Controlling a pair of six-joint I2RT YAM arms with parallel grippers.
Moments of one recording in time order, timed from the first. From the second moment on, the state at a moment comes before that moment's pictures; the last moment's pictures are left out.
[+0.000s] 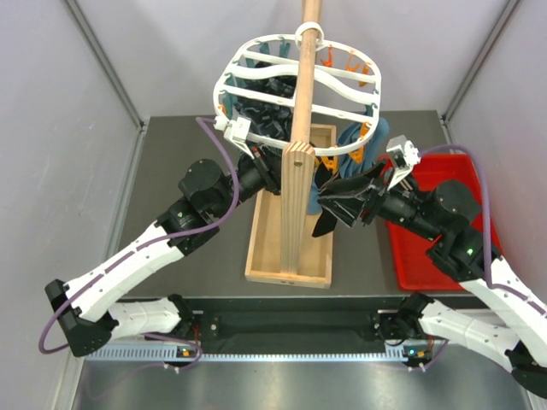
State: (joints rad) left arm -0.88 1.12 1.19 0.13 0.07 -0.71; right arm 0.78 0.77 1.07 -0.18 -0.28 0.36
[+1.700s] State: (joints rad) left arm -0.87 1.06 1.17 0.17 0.19 -0.82; right arm 0.75 0.88 1.10 0.01 -0.35 0.30
